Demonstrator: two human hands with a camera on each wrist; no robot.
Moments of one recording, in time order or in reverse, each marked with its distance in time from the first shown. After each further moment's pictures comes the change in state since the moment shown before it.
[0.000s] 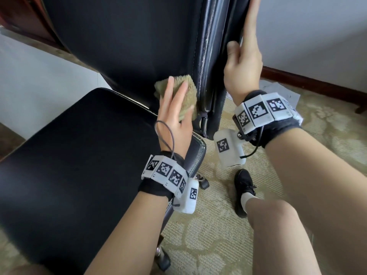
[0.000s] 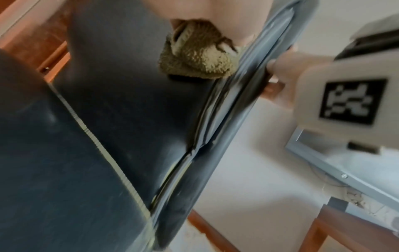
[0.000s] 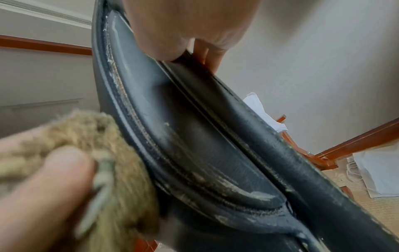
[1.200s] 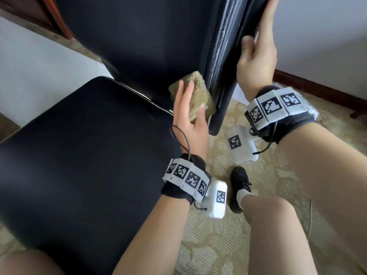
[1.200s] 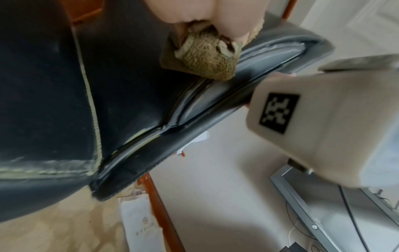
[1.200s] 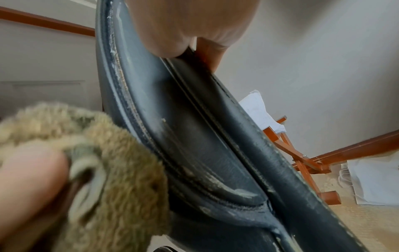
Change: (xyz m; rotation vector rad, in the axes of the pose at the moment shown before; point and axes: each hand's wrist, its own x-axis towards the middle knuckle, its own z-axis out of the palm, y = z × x) left_hand -0.024 0.016 0.023 -0.202 0.245 -0.254; right_hand 0.004 0.010 -0.001 -0.066 -0.009 -0.017
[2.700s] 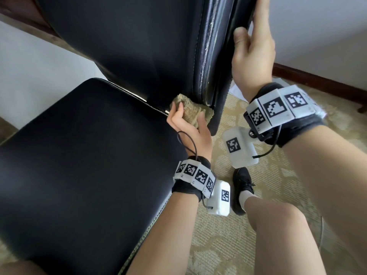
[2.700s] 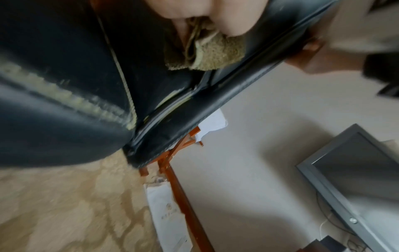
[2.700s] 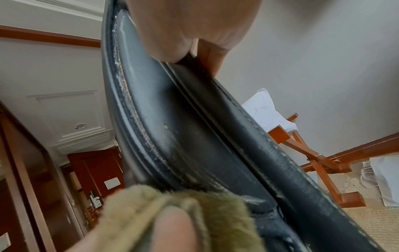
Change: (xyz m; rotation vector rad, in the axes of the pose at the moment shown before) left_hand -0.018 -0.037 0.033 0.144 0.083 -0.114; right_hand 0.004 0.000 0.001 0.025 -0.008 -0.059
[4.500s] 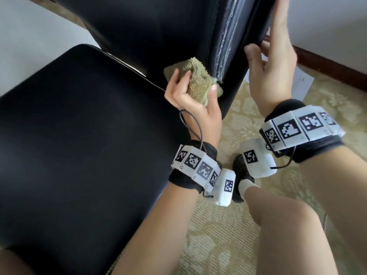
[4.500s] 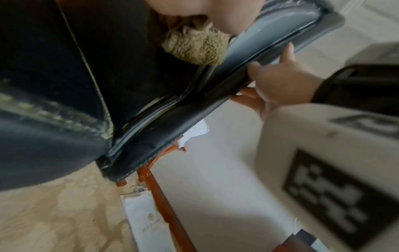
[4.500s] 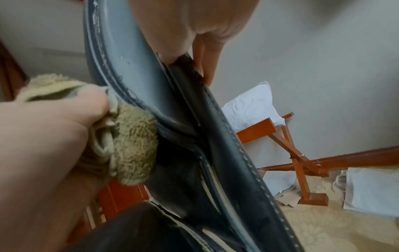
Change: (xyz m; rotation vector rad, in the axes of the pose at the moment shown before) left_hand 0.012 -0.011 0.005 -0.164 0.079 0.185; right_hand -0.050 0.036 0.005 -0.037 -0.174 -0.073
